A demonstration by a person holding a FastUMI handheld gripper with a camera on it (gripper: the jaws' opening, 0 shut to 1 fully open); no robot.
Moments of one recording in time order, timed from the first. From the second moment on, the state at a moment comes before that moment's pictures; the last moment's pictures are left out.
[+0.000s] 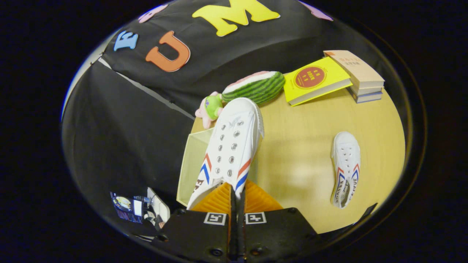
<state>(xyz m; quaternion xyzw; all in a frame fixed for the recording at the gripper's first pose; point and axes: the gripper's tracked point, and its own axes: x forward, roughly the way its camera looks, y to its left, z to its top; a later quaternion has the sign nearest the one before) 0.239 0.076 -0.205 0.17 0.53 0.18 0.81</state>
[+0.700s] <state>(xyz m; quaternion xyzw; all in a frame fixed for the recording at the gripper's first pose) 0.228 0.240 -0.305 0.14 0.58 0.20 0.78</state>
